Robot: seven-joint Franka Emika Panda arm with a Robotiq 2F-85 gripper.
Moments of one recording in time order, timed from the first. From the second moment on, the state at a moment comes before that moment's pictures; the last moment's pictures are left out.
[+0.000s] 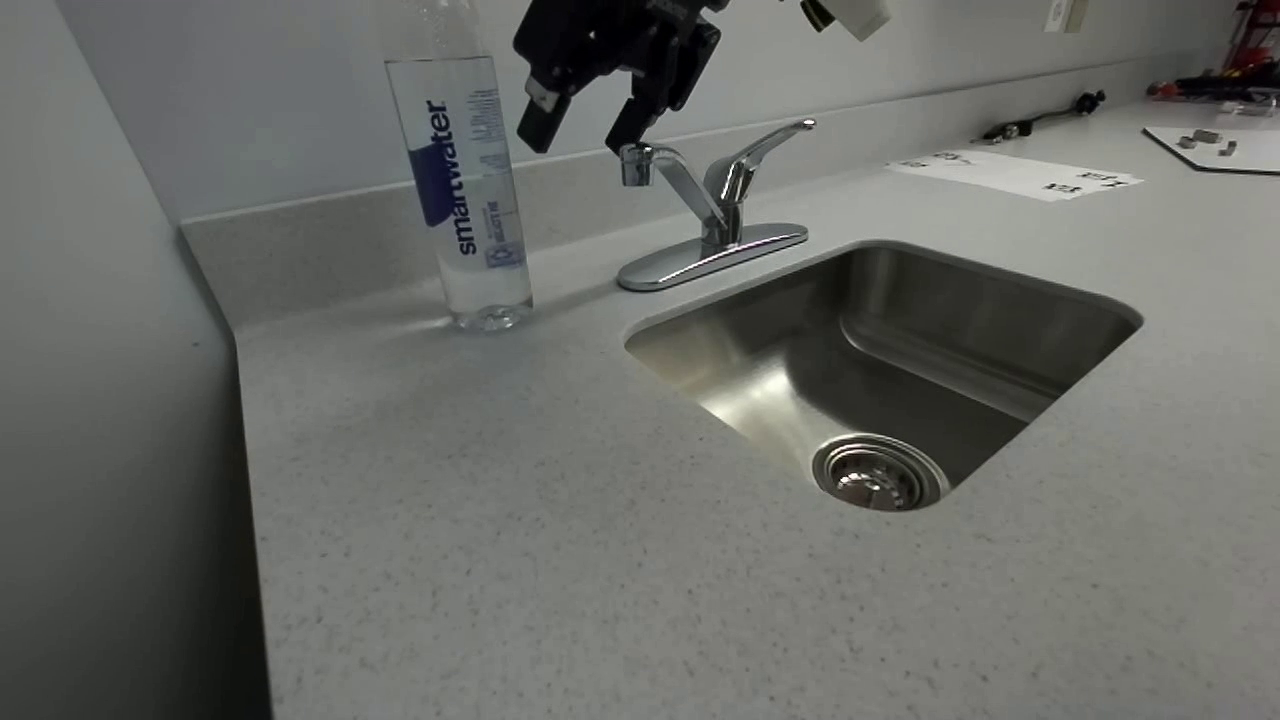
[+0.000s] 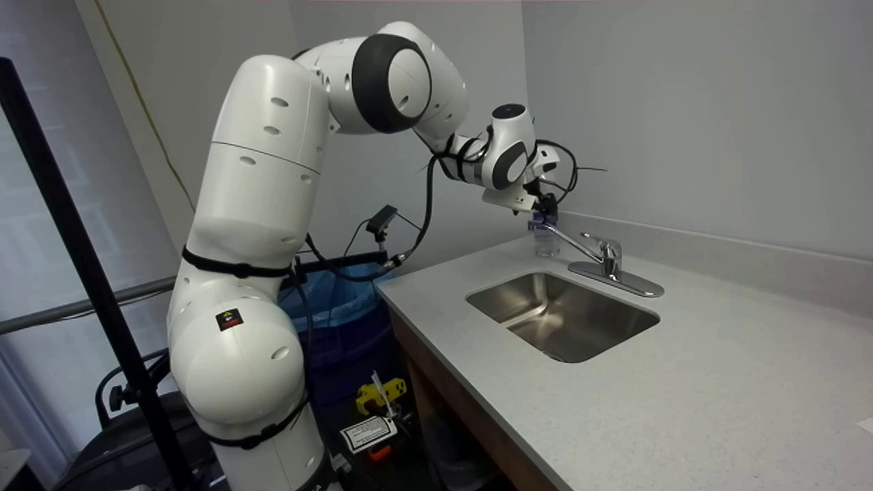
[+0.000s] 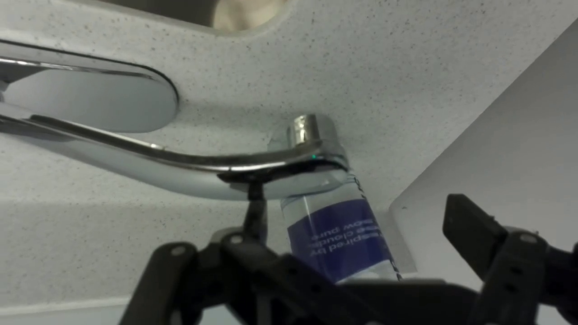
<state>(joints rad) 0.15 0.49 0.26 -1.71 0.13 2.77 -0.03</state>
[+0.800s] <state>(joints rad) 0.16 0.43 0.23 -1.72 0.14 2.57 0.11</state>
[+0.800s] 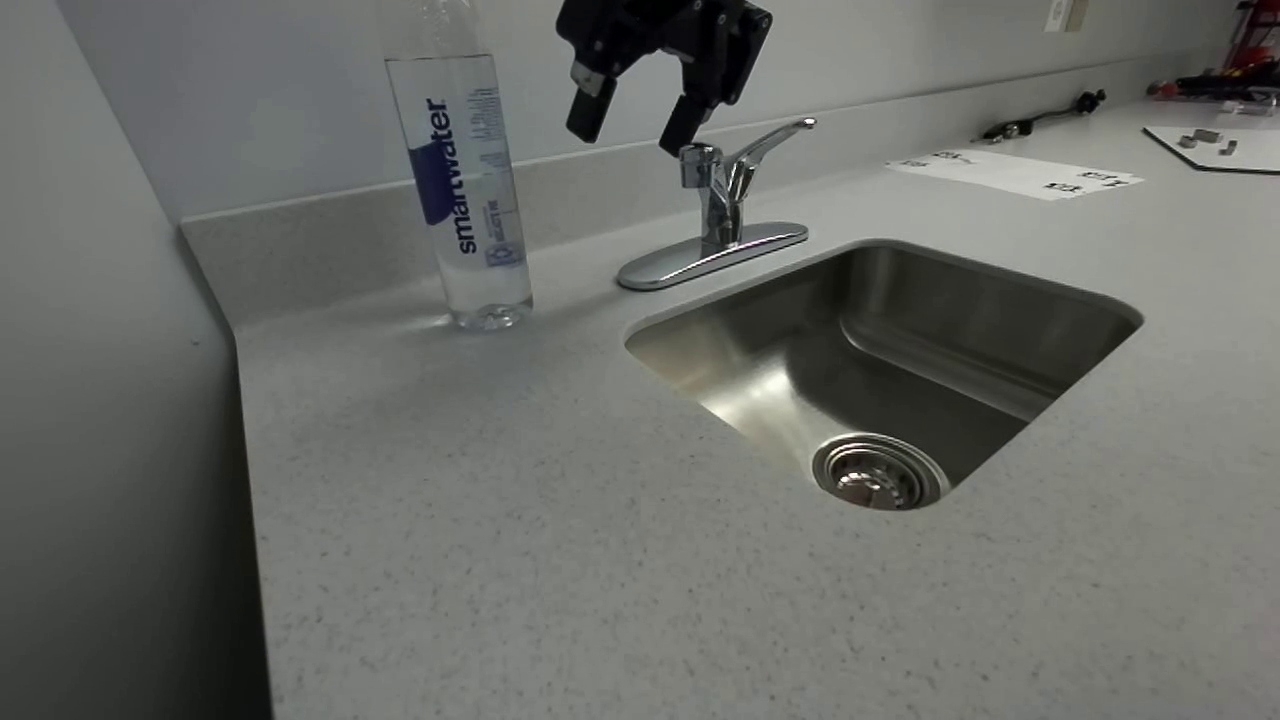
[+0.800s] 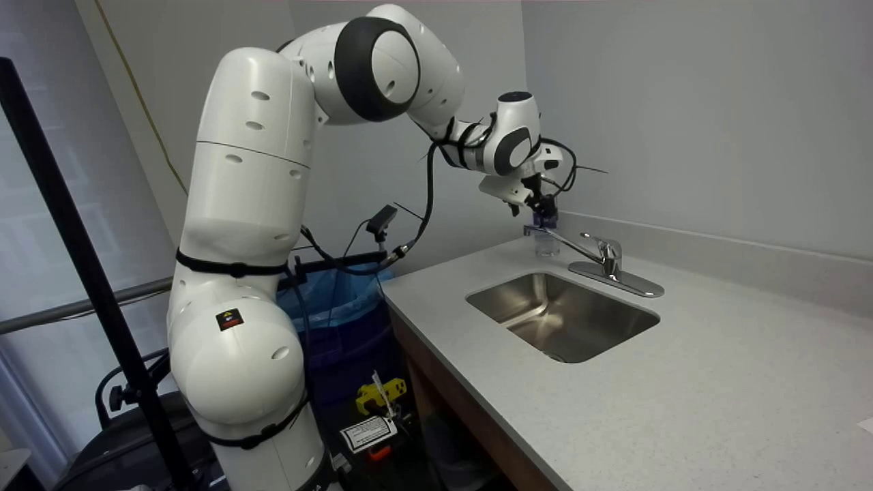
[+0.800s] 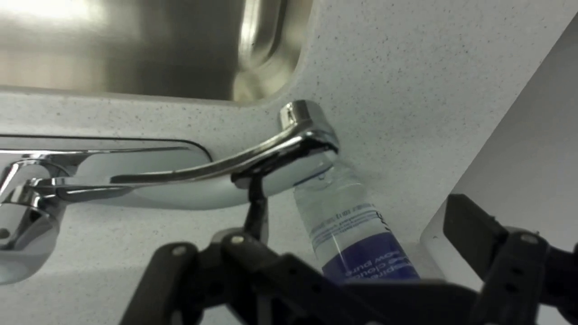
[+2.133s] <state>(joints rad) 0.15 0.21 0.07 -1.99 0.05 2.52 0.25</state>
